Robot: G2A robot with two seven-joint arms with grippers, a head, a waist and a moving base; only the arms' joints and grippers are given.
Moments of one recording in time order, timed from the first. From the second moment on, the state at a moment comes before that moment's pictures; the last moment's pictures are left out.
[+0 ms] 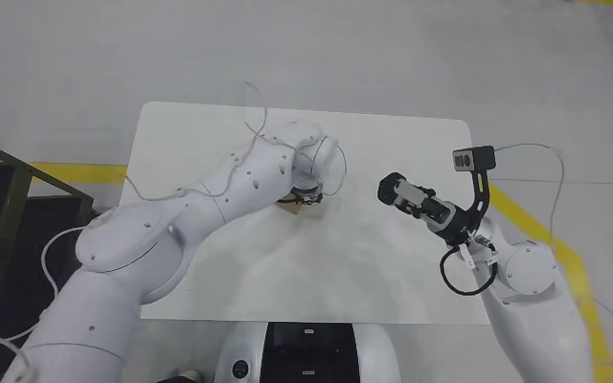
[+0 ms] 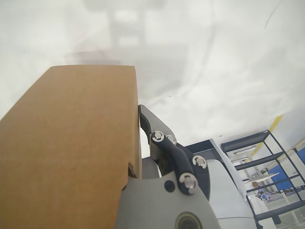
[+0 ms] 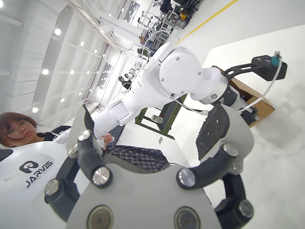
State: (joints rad) left arm 0.27 -1.42 -0.17 -0.96 0.37 0.42 -1.40; right arm -1.44 -1.11 1.42 -1.94 0.30 -0.31 0.75
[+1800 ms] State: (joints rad) left arm 0.50 -1.08 -0.72 -1.46 0.20 0.46 -1.36; right arm -1.40 -1.10 1.32 -1.95 0.27 -0.32 0.78
